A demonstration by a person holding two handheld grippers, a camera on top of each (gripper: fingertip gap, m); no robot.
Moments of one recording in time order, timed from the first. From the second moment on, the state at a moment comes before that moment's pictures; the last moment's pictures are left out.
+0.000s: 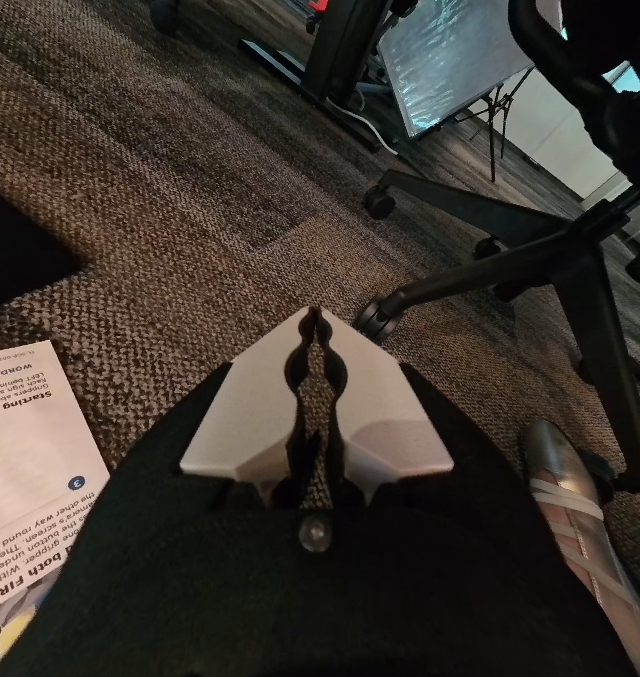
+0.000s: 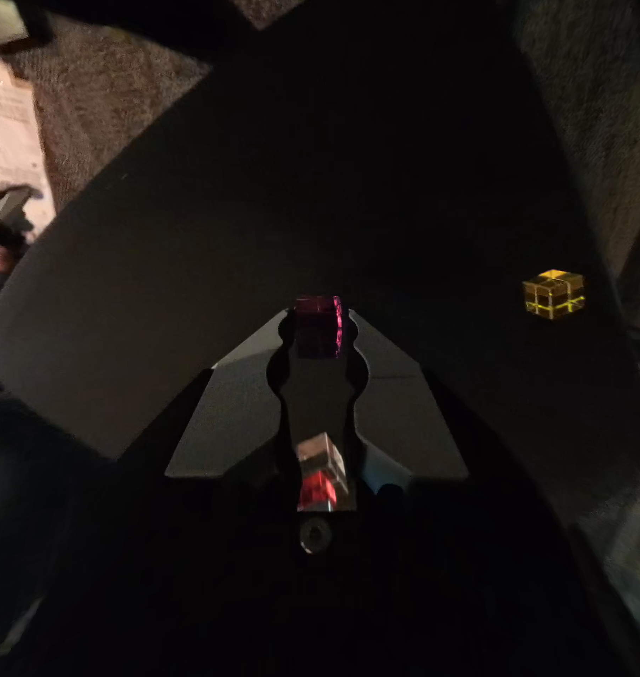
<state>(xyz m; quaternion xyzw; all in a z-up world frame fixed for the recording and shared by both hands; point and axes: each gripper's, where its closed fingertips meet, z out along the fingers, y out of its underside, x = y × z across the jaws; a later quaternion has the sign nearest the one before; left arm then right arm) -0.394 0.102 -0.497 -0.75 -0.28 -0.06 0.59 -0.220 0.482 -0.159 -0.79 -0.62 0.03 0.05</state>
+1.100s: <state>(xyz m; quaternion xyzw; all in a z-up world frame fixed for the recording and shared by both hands) -0.389 0.103 -0.497 -0.76 -0.27 -0.06 0.59 -0.083 0.453 -0.094 -0.71 -0.70 -0.10 -0.04</state>
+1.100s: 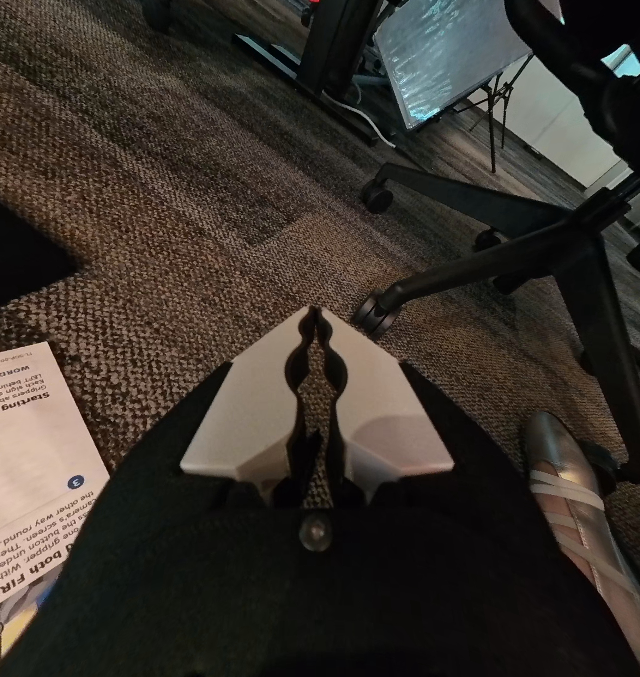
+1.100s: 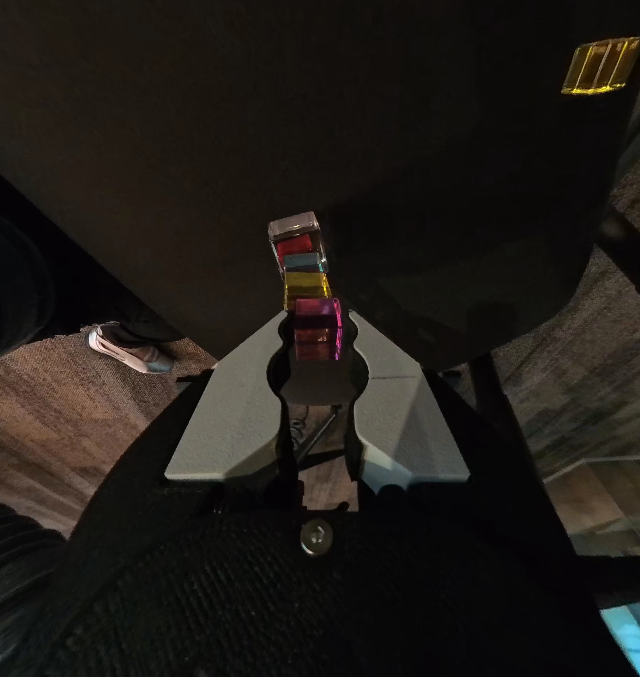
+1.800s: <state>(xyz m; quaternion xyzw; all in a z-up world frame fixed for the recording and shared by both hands) -0.388 0.102 -0.499 -0.76 -0.28 -0.07 0.59 -0.109 0.567 -0.044 -0.76 -0.51 0.14 0.38</state>
